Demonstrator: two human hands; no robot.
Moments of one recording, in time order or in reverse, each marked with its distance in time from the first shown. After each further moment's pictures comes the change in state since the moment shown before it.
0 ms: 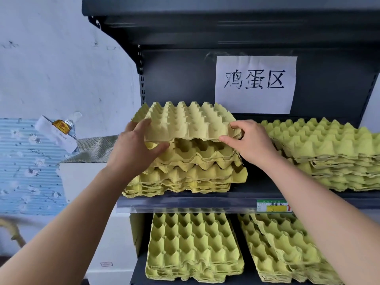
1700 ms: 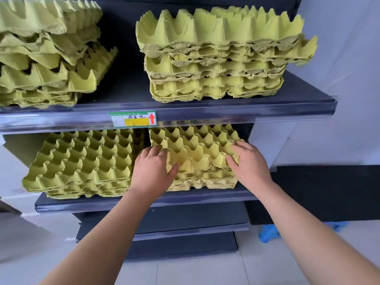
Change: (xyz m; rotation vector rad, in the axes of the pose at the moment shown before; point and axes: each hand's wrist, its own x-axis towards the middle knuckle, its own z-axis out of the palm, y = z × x) left_hand -0.215 0.228 0.302 0.199 -0.475 0.084; right_hand -0.221 0.364 -0.057 -0.273 -0.287 0.256
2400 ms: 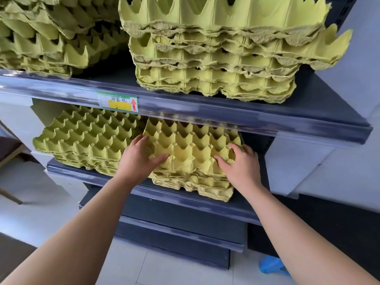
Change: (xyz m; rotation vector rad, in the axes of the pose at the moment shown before) left_hand 0.015 0.017 0.035 -0.303 0.076 -0.465; right_hand 0.058 0.055 0.036 0.134 -0.086 -0.046
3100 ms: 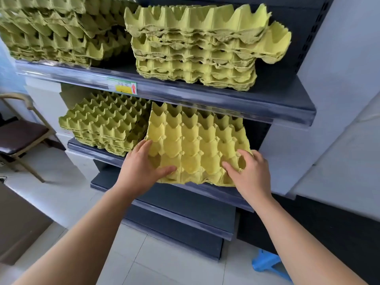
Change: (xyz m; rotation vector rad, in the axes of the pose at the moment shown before) left_hand -0.131 0.069 0.002 0.052 0.051 -0.039; right_hand -0.075 0.069 -0.061 0.136 0.031 -0.088
